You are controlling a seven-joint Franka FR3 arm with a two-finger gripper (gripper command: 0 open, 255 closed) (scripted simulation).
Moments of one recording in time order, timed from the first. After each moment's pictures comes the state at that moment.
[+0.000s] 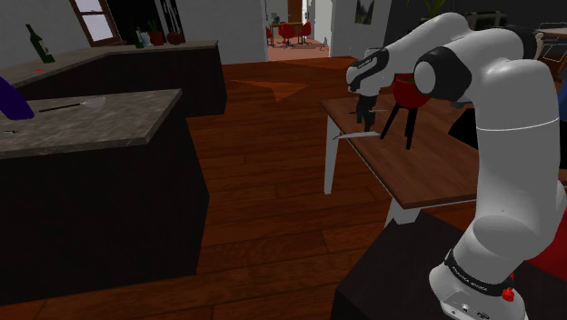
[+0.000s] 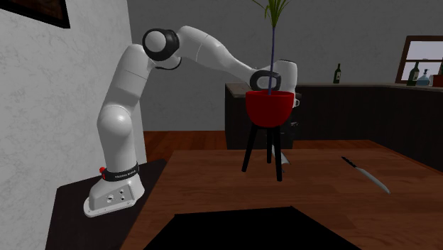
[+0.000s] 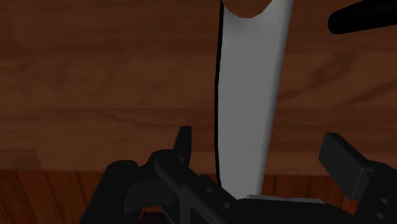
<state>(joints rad) -0.11 0.45 -0.55 -1.69 0.25 2.06 -1.64</state>
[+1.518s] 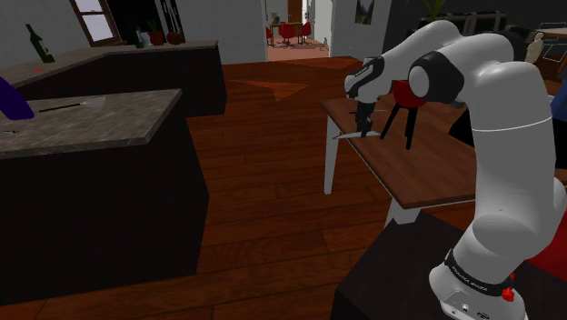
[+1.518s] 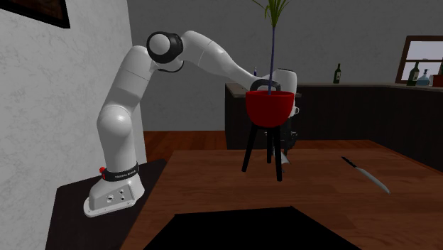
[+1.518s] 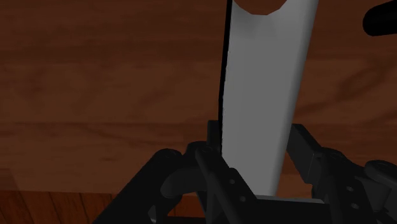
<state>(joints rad) -0.12 0.49 -0.53 -1.71 0.28 2.12 -1.66</state>
